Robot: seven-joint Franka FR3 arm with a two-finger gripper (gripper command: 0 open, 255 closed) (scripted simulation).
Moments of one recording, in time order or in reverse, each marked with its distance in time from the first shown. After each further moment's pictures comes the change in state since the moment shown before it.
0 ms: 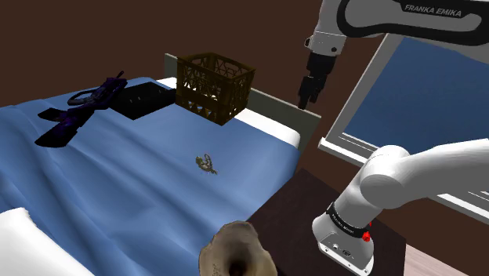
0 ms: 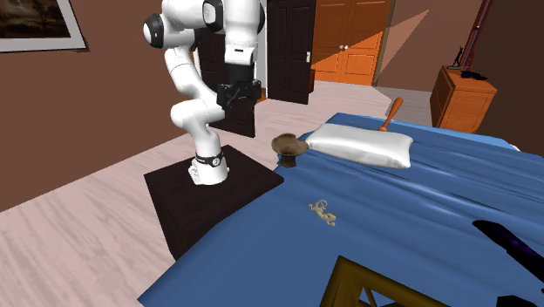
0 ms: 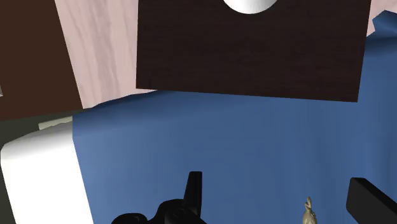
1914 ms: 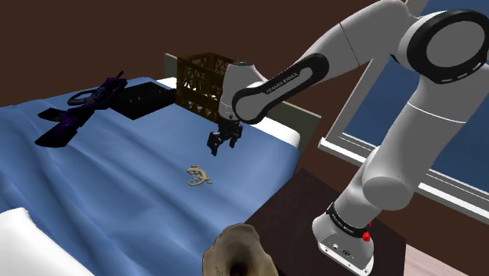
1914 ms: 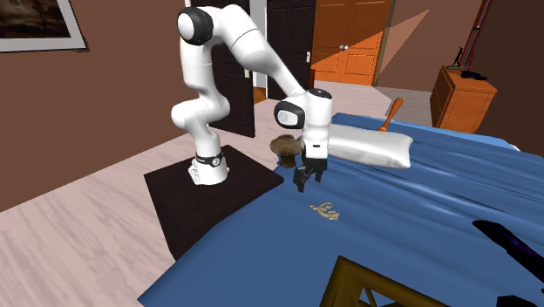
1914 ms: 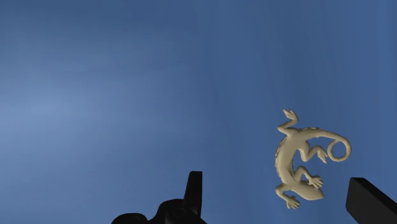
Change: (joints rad) arm 0.081 0.817 0.220 0.032 0.021 0.885 0.394
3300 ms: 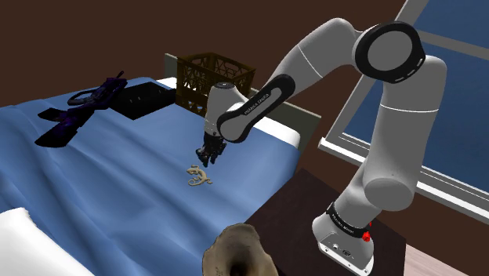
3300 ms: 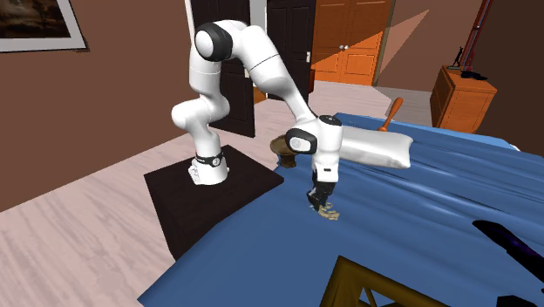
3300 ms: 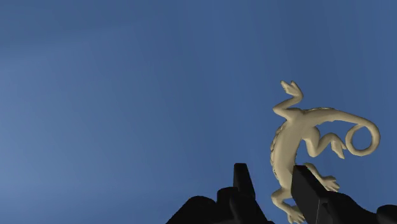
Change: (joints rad) arm 0.042 0.270 -0.025 0.120 -0.097 0.163 0.106
